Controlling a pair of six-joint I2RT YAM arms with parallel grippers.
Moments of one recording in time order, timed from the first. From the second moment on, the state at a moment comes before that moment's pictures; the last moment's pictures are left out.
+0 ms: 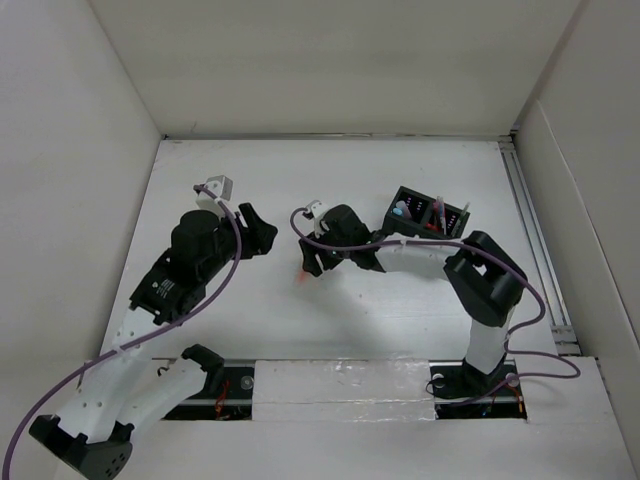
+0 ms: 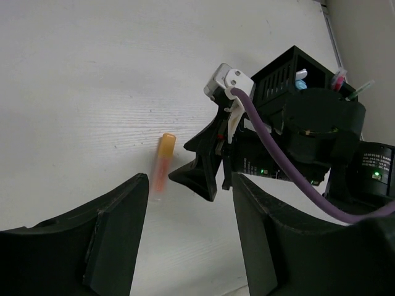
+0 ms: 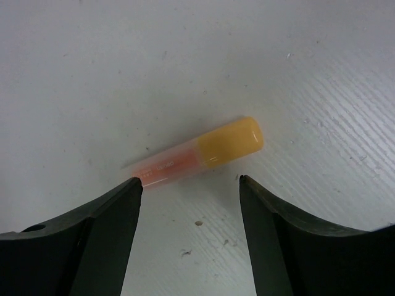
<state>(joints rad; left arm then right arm) -0.51 0.78 0.95 -0.55 -0.07 -0.54 0.83 1.85 1.14 0.01 -0.17 0.18</state>
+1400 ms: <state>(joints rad) -0.51 0.74 1.12 -0.54 -0.05 -0.52 0.86 1.86 1.26 -0.13 0.01 0.09</state>
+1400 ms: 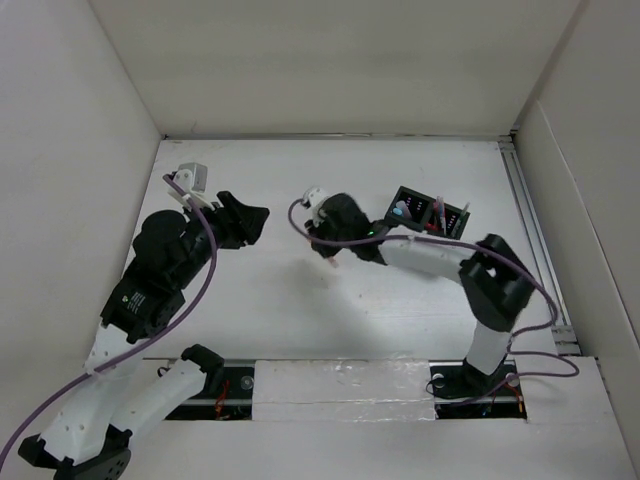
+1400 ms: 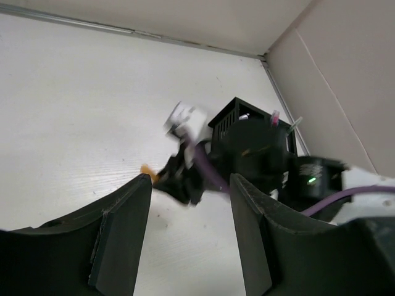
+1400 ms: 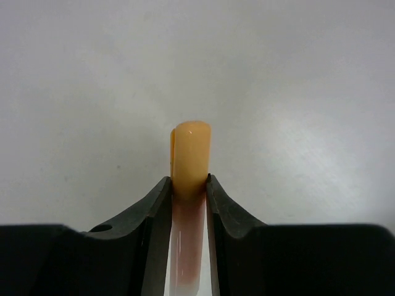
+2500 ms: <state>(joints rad) -0.86 1.08 1.15 -0.44 -0.19 -0.53 0.12 1.47 0.81 0.55 -0.56 -0.06</state>
